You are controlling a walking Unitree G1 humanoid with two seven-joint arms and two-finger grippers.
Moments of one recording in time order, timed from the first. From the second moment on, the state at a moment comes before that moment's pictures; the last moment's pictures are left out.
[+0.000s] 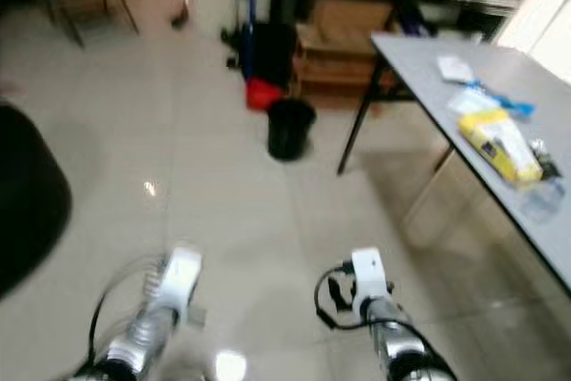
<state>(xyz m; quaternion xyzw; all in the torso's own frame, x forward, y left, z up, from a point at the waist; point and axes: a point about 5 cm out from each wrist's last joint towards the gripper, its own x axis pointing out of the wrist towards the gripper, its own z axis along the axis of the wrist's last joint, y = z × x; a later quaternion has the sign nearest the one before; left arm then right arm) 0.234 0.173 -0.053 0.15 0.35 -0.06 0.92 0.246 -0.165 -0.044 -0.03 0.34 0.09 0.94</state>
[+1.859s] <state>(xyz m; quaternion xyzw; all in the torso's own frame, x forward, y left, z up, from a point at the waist) 0.202 0.167 -0.076 0.11 0.43 -0.05 0.90 0.203 -0.187 -0.072 -0.02 0.42 0.02 0.91</state>
